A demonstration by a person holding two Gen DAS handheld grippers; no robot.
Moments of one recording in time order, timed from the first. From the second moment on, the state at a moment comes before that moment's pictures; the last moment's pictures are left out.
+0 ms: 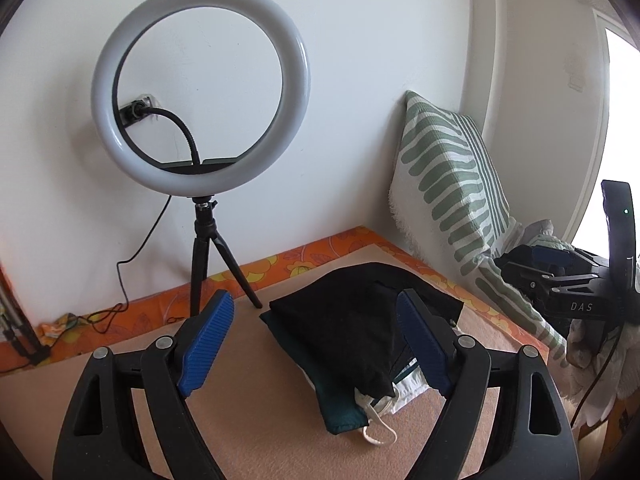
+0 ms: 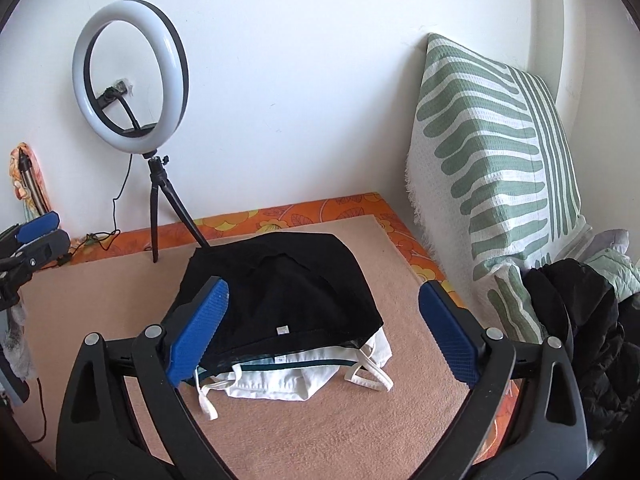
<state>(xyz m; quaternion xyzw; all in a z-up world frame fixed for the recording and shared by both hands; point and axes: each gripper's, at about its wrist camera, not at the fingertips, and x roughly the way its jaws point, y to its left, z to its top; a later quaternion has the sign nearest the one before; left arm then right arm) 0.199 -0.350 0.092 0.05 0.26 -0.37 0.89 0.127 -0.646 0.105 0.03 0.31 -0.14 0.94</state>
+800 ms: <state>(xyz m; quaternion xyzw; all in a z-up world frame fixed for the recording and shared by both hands) 0.052 -0.200 0.079 0.08 0.25 -0.34 0.90 0.001 -0.494 0.075 0.04 0.27 -0.14 0.95</state>
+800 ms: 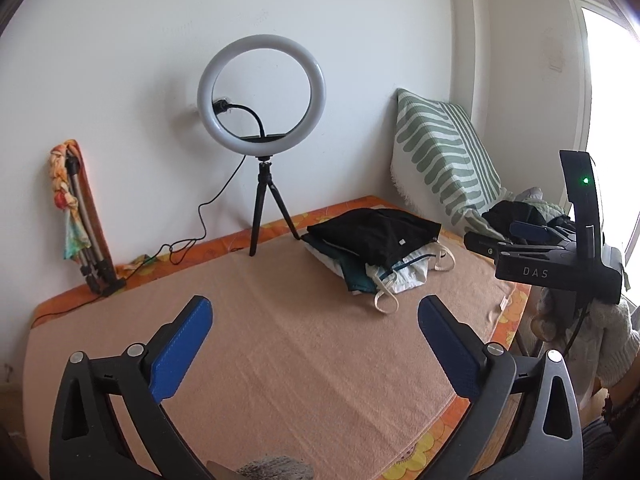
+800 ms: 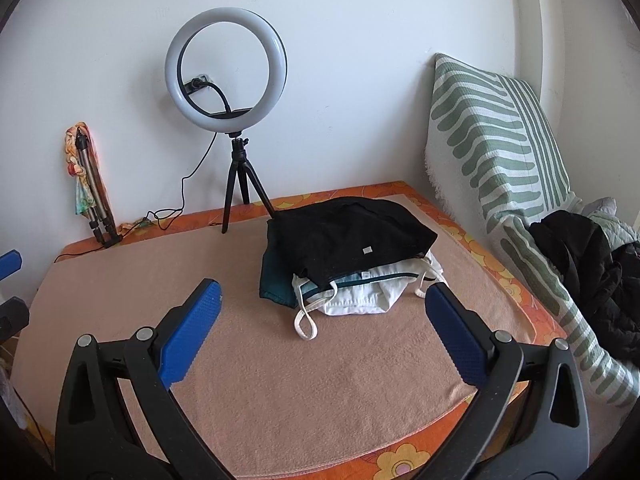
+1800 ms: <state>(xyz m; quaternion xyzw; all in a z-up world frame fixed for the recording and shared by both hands) 0.033 -0.167 0.010 0.08 0.31 -0.30 0.90 -0.018 -0.473 0.034 0.06 0.25 -0.19 0.95</state>
